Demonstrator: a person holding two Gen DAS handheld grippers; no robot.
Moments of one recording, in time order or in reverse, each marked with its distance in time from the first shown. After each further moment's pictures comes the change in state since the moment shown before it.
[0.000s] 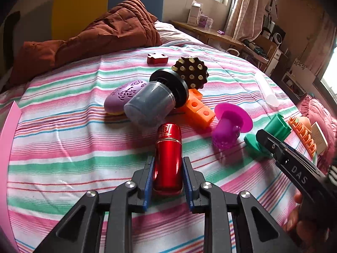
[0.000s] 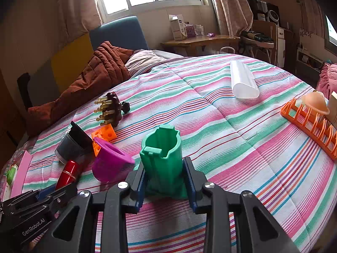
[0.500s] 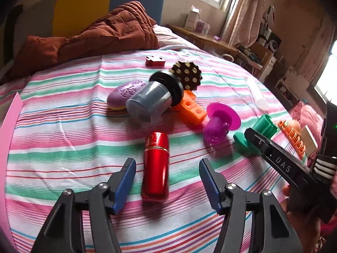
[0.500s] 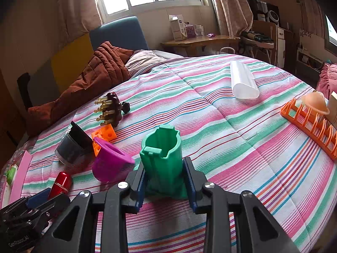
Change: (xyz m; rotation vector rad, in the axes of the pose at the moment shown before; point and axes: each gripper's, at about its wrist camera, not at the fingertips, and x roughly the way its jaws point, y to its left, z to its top) left arm -0.014 -0.002 -0.009 -0.009 -0.009 -0.047; right arm -0.001 0.001 0.000 0.001 -0.002 -0.003
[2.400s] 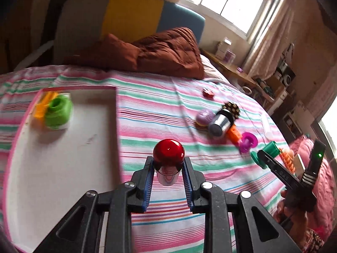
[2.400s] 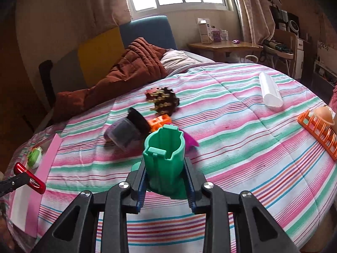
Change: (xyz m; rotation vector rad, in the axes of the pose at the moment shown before) left arm -0.143 0.155 -0.030 -0.235 -0.121 0.032; right arm -0.046 0.077 -0.016 -0.102 0.004 0.118
